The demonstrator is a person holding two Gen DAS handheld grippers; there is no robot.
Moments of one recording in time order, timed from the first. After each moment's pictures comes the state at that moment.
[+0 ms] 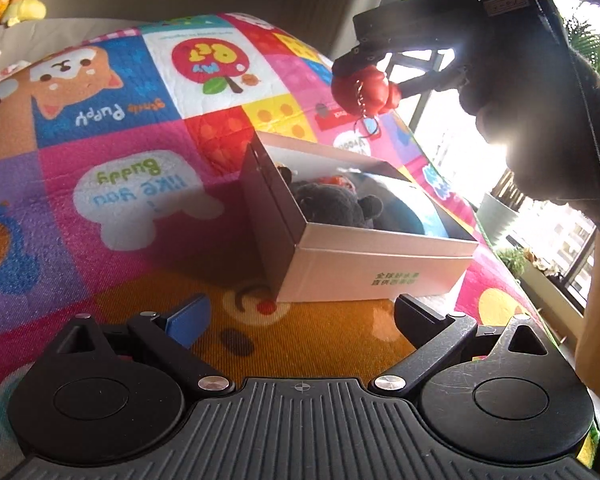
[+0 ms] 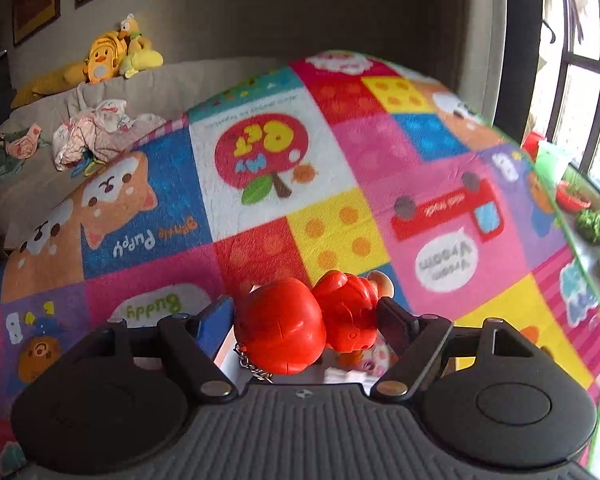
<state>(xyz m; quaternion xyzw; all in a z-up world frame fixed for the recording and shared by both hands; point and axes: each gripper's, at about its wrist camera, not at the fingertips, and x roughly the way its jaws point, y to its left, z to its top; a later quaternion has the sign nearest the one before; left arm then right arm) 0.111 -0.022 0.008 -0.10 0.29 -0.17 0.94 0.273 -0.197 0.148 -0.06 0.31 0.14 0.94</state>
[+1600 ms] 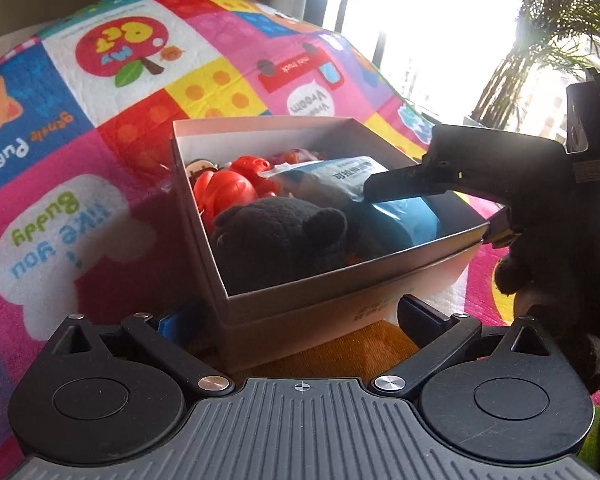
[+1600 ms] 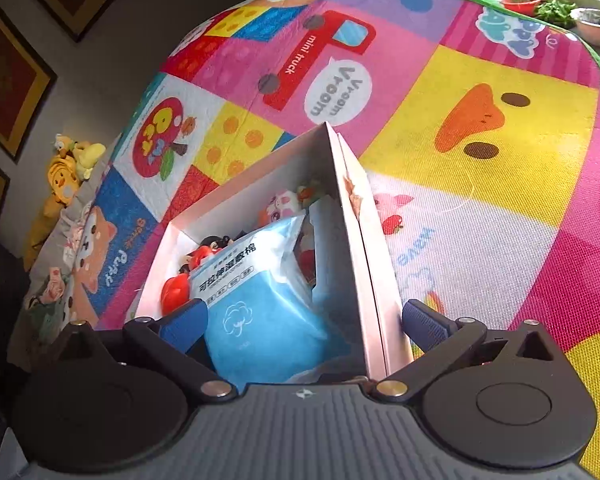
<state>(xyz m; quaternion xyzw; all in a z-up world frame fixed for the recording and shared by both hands) 0.185 -0.079 0.013 0.00 0.35 -0.23 0.91 0.238 -0.320 0.019 0.25 0.38 0.10 0.88</state>
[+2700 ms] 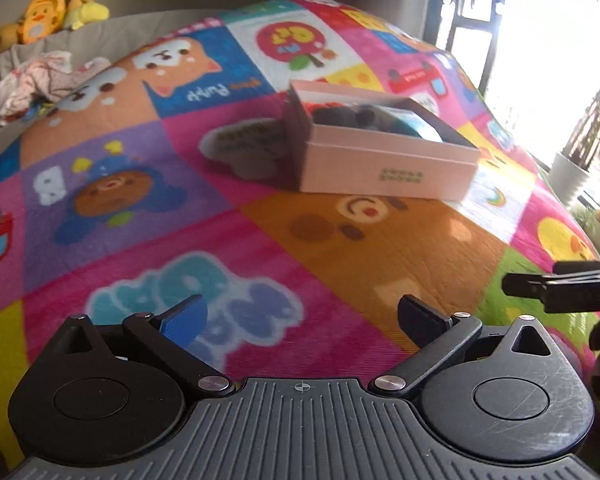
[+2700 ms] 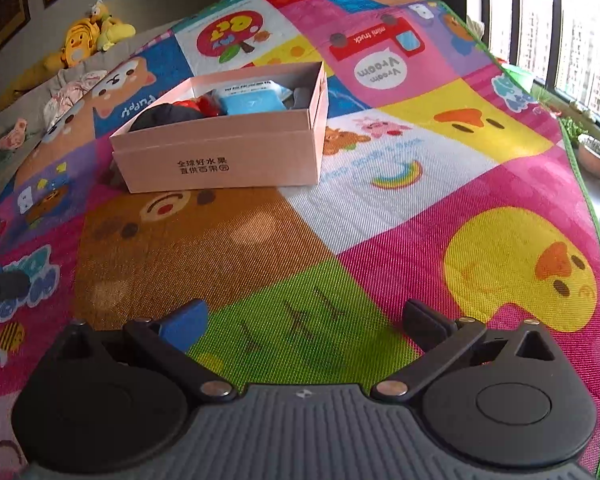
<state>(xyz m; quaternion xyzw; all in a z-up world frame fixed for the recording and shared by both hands) 0.035 -0.010 0.033 -0.03 0.35 -0.06 0.94 0.075 -0.262 0.015 0.01 0.37 0.08 0.92</state>
